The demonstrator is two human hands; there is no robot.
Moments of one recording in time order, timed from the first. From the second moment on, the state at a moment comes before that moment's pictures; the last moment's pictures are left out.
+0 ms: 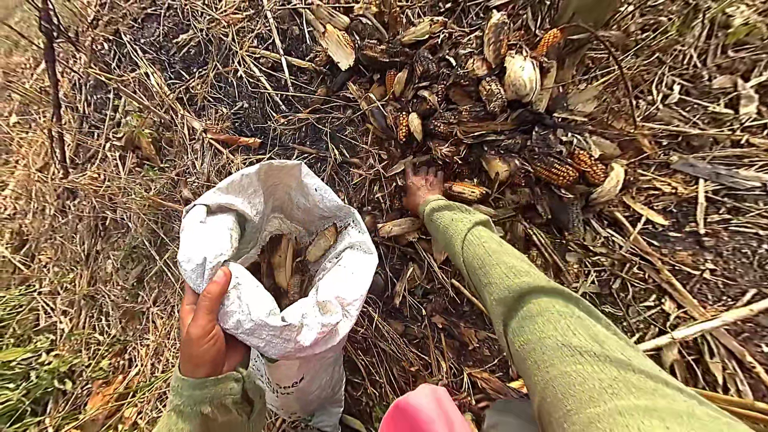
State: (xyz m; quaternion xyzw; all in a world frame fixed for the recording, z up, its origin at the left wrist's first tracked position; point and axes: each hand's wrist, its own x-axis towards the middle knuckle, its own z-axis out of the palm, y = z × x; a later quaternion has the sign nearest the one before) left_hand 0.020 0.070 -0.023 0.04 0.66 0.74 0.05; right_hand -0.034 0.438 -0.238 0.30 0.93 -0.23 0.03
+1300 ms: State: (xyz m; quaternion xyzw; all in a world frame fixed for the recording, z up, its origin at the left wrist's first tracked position) left_hand 0.026 0.054 -0.020 0.06 0.65 0.76 0.07; right_hand -0.007 0.445 -0.254 0.04 0.99 -0.12 0.01
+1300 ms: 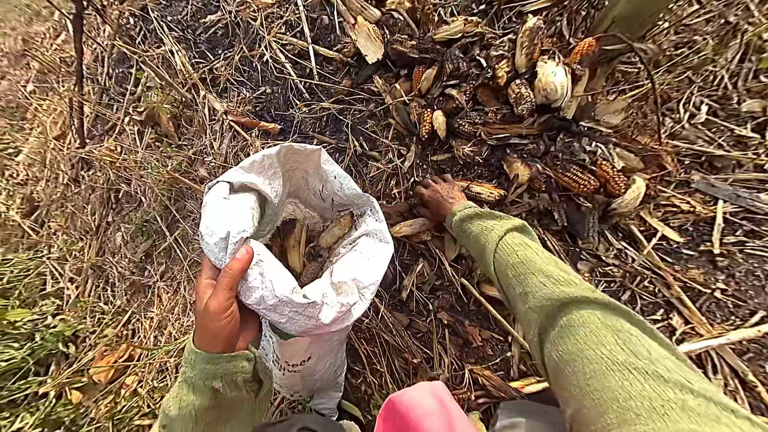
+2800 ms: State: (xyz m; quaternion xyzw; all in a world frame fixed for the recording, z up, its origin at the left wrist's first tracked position) left_hand 0.018 0.070 -0.029 0.05 0.67 0.74 0.04; right_hand 0.029 0.488 -0.150 0.34 0.76 -0.54 -0.12
